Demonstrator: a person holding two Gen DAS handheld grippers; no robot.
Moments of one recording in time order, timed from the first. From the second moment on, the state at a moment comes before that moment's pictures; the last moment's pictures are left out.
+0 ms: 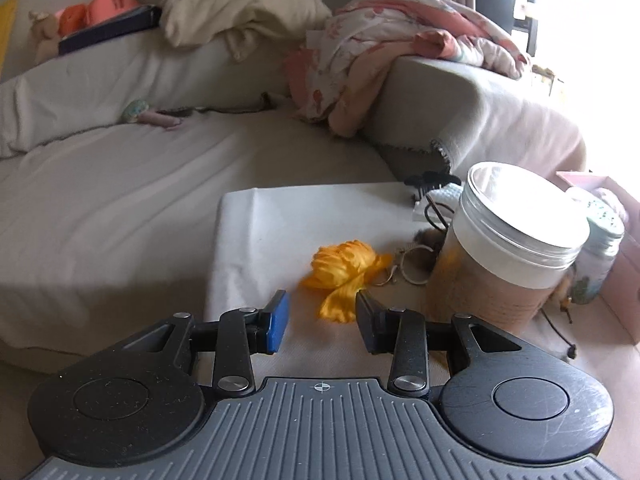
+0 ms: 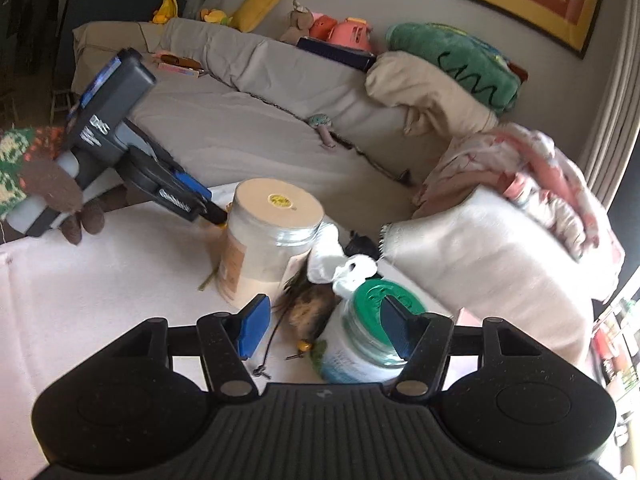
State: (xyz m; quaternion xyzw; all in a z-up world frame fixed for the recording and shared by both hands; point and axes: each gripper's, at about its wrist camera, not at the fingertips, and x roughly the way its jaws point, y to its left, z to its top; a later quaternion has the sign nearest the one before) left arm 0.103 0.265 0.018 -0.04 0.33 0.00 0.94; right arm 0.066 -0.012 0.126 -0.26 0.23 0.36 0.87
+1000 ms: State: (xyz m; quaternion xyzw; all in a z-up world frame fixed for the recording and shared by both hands) left arm 0.130 0.258 0.004 0.01 0.38 -0.07 0.92; right arm 0.078 0.013 0.108 -0.33 0.19 0.35 0.86
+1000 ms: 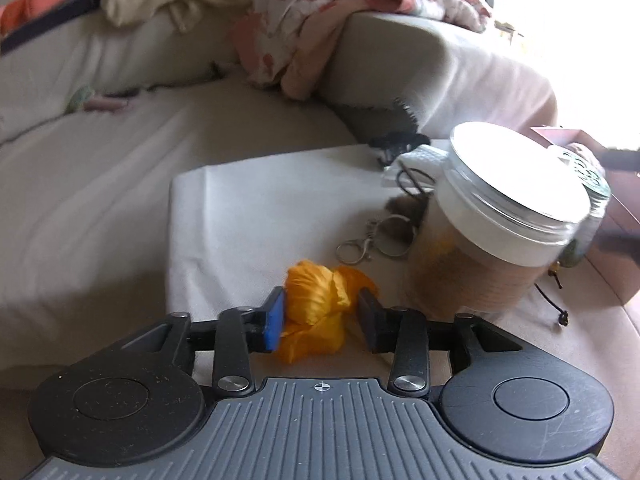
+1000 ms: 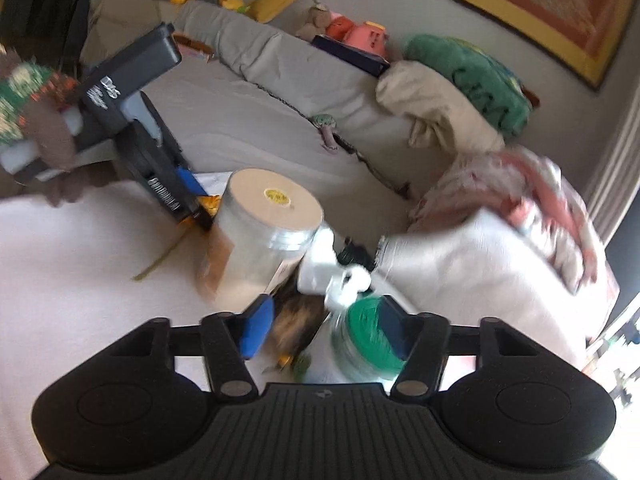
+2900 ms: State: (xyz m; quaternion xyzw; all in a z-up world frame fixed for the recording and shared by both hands) left arm 0.226 0.013 0.084 -0.05 0.35 -0.22 0.91; right arm 0.130 -0.193 0.113 -0.13 0.27 0.23 0.92
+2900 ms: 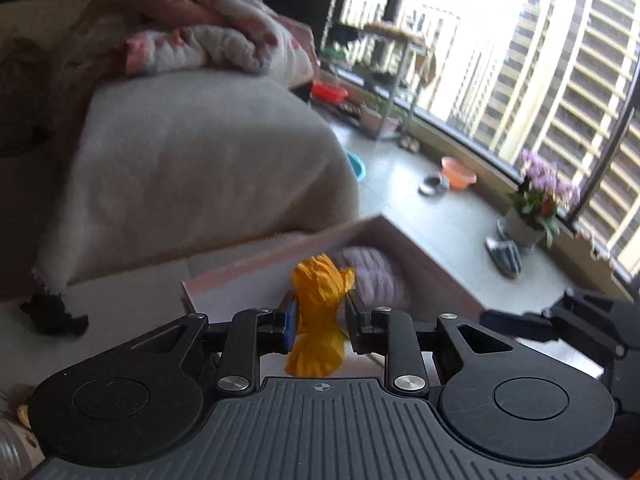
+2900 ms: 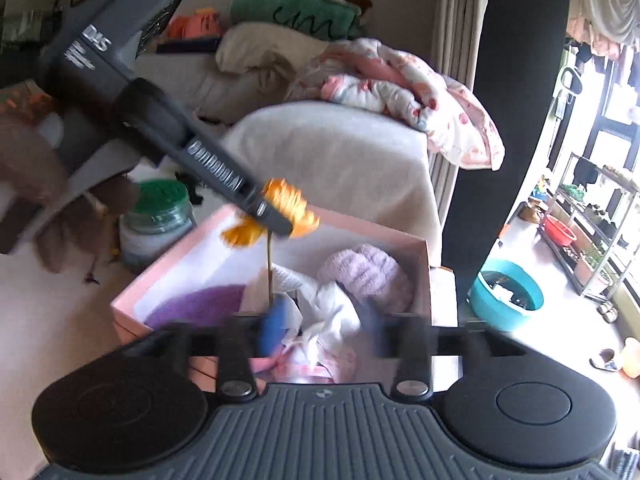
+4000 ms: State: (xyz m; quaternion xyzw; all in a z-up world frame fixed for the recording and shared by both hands) left arm 0.015 0.227 0.077 -0.18 0.26 0.02 0.95; right arm 0.087 -0.155 0.143 -0.10 0.23 0.26 0.93
